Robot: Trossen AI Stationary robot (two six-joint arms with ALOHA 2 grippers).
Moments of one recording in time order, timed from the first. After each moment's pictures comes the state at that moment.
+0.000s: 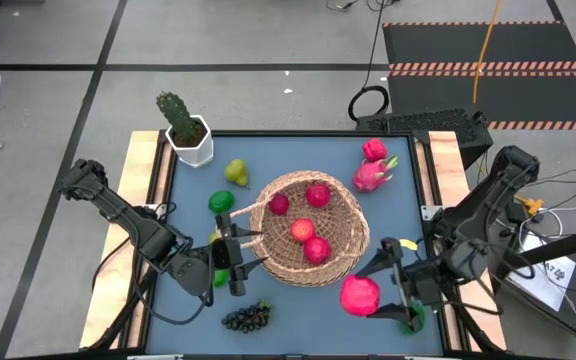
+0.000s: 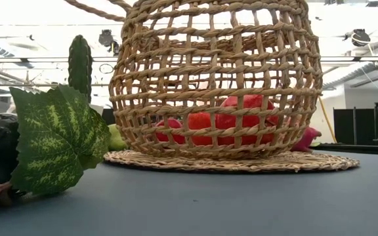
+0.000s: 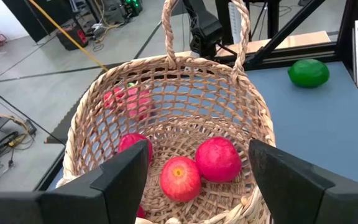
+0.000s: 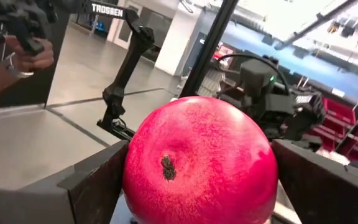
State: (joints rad) left arm -0.62 1.41 1.24 -0.41 -0.85 -0.20; right arm 0.86 1.13 0.89 0.30 0.53 -0.43
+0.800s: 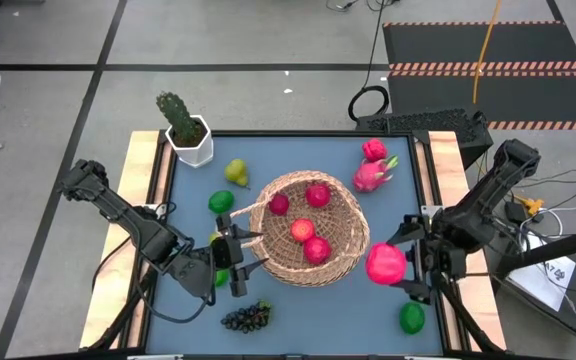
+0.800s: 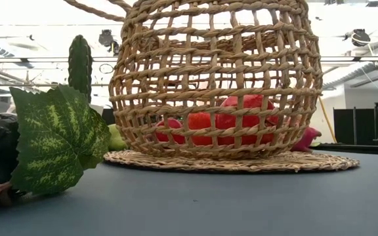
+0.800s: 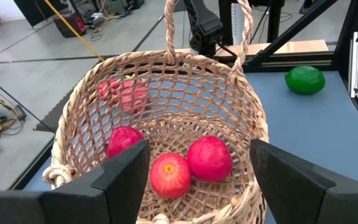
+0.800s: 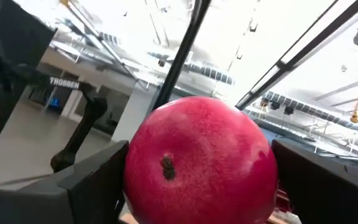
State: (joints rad) left arm -0.62 1.42 1.24 -0.41 -0.84 -0.29; right arm 0.87 0.96 0.48 1.03 0.52 -0.69
